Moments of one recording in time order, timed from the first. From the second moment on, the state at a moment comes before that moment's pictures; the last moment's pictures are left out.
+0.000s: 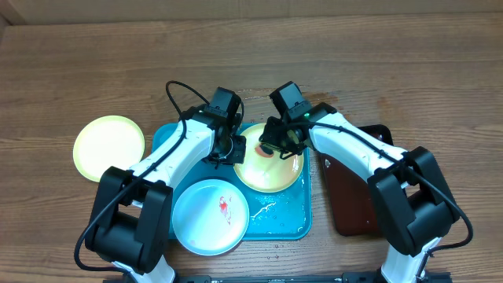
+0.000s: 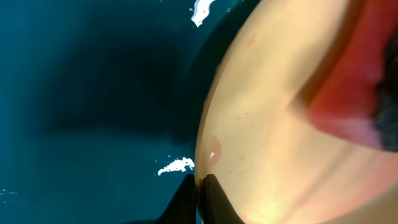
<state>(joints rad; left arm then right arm) -0.39 1.81 1.16 -0.78 0.13 -0.28 0.55 1.94 1.29 -0.56 -0.25 0.83</state>
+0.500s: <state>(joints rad) -0.41 1.81 1.16 -0.78 0.12 -0.28 0.64 1.94 1.29 -0.65 -0.31 0.76</state>
